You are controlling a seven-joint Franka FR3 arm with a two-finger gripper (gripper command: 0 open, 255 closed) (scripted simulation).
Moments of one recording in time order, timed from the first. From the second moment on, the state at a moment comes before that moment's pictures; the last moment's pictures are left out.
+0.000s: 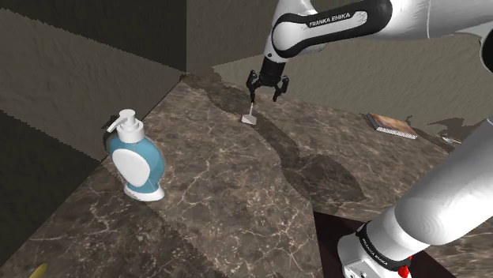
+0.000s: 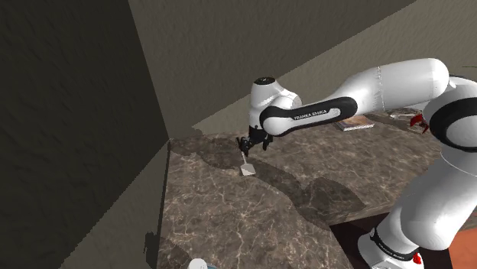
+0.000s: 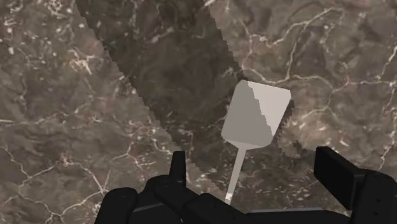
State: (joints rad) arm -0.18 0.06 0.22 -1.99 -0.05 2.10 0.61
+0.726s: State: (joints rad) arm -0.18 0.41 0.15 -1.67 -0.13 2.12 0.82
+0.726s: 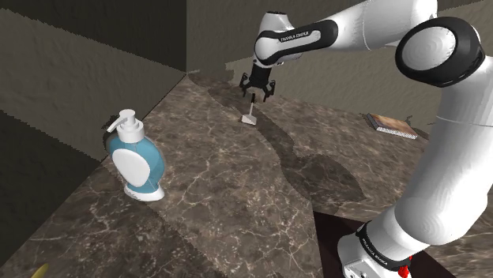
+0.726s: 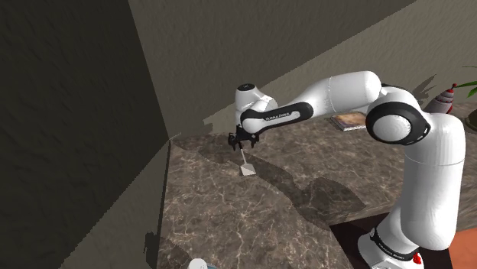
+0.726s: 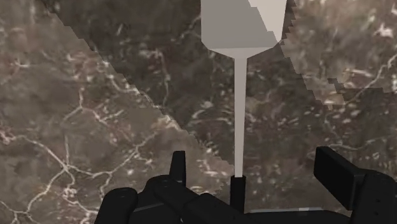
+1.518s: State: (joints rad) arm -0.18 0.46 0.15 -1.68 -0.14 2.19 0.83
